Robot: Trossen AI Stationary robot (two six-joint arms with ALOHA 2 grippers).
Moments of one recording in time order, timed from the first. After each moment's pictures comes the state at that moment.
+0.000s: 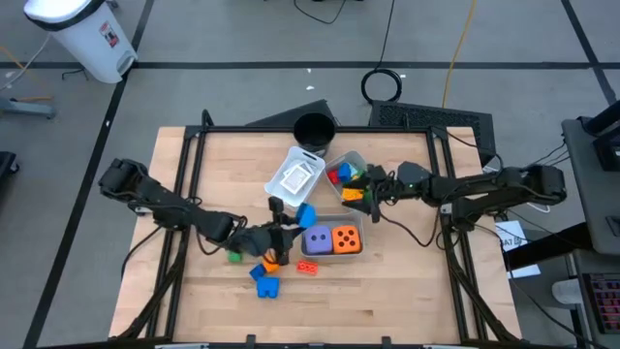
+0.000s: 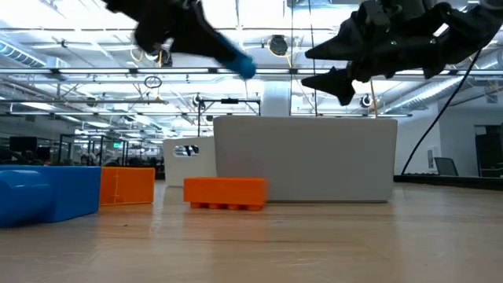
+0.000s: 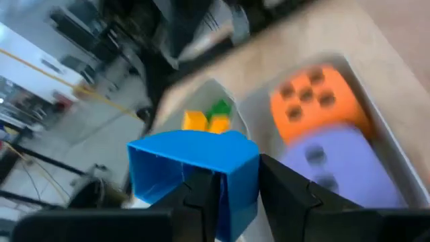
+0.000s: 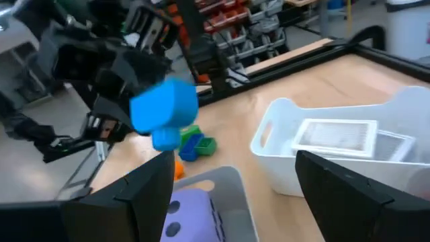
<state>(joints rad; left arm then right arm) -0.39 1.52 0.88 0.19 -0.70 0.36 -0.18 1.20 0.43 0.65 -0.22 0.34</state>
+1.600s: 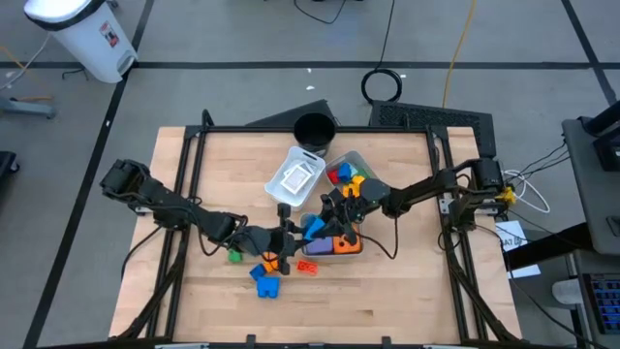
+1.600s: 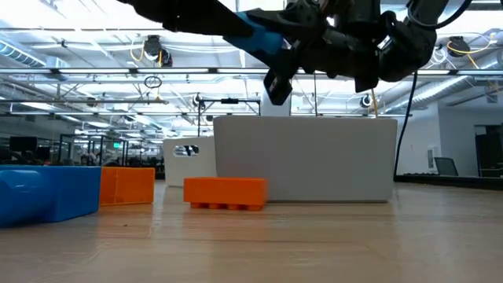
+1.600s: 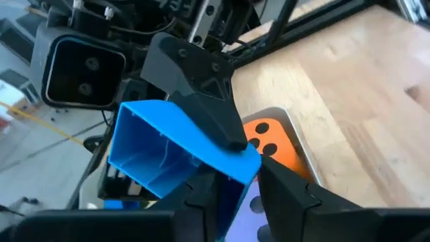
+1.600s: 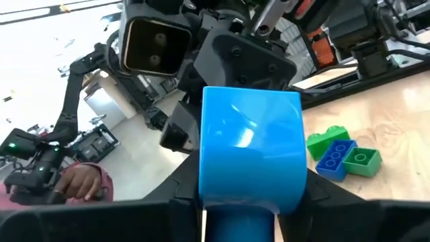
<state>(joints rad) -0.37 1.54 0.88 0.30 -0.49 0.29 -0.01 1.74 0.74 1.08 -0.53 0.57</state>
